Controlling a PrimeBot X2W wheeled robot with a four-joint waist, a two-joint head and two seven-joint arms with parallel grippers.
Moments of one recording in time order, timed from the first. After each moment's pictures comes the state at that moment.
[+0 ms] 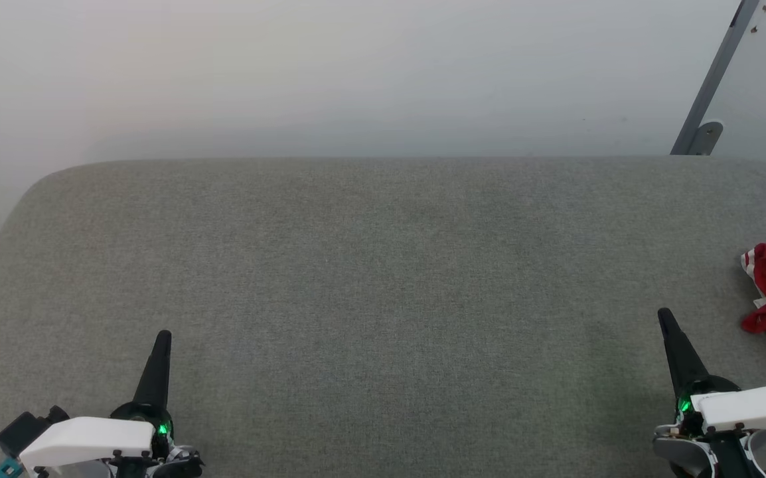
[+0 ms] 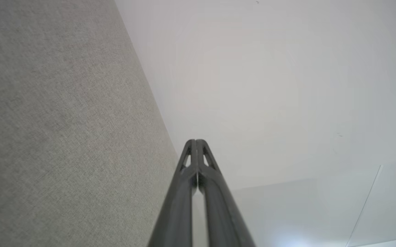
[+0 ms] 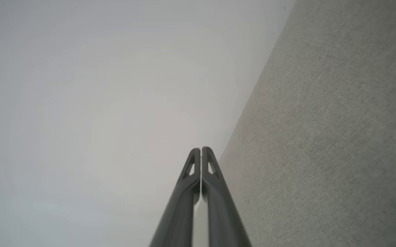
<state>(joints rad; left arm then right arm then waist) -0.04 0.07 0.09 0.23 -1.39 -0.13 0.05 -0.05 -0.08 -0.11 0.23 1.40 0.13 0.08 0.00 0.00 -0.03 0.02</state>
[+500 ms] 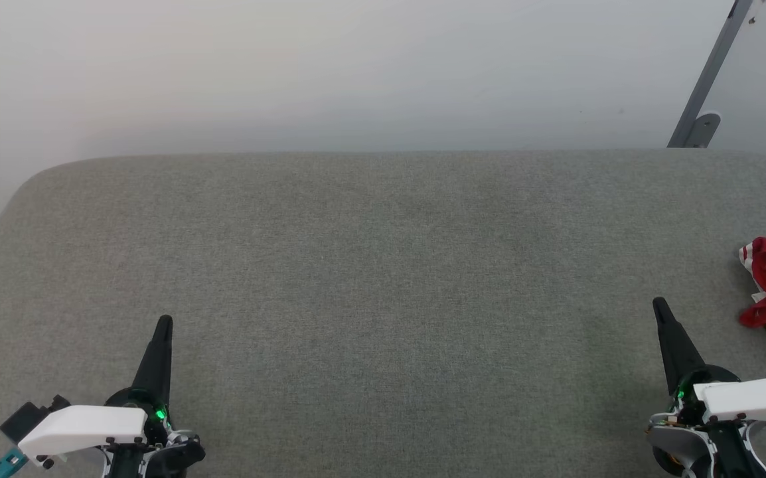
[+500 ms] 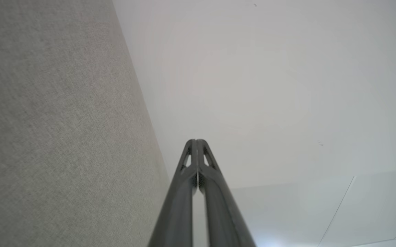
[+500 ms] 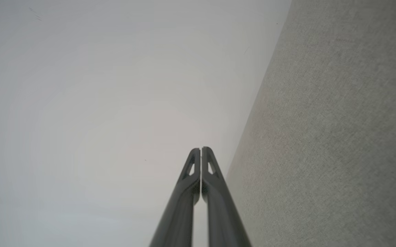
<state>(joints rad) -0.07 0.06 0.10 0.24 -1.50 -0.13 0.08 -0.08 -0.07 -0.11 0.23 1.50 0.13 0.10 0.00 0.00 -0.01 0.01</state>
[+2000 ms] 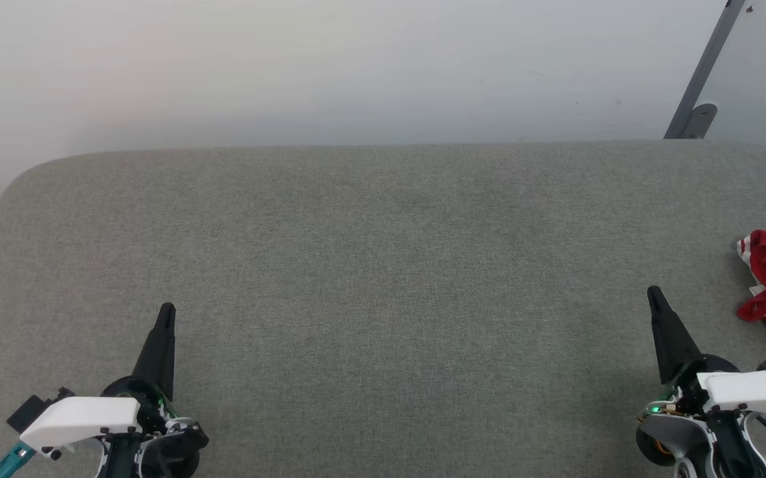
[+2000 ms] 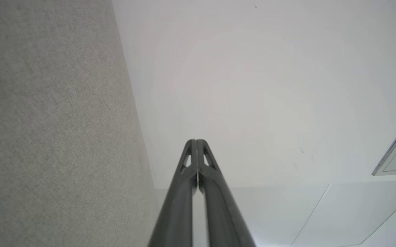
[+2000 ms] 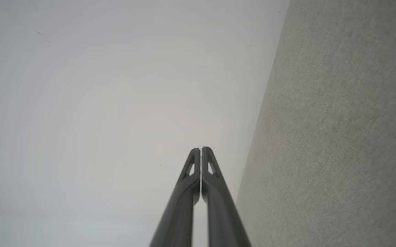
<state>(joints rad) -0.10 0.05 0.11 0.25 -1.61 -0.13 0.11 -0.11 -0.05 -0.11 0.24 1.61 0.13 0.11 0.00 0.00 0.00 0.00</state>
